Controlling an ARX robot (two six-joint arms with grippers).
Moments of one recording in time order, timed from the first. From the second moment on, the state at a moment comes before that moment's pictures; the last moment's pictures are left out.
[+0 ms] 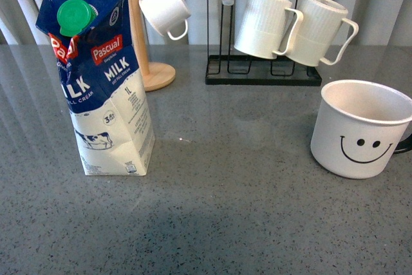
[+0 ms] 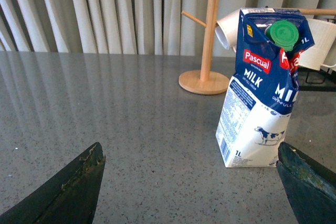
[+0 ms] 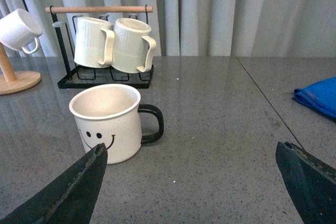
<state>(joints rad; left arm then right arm) 0.00 0.01 0.02 0.00 0.00 -0.01 0.00 0.00 0.01 0.00 0.00 0.00</state>
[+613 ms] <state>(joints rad) 0.00 0.01 0.01 0.00 0.00 -0.01 0.00 0.00 0.01 0.00 0.00 0.00</state>
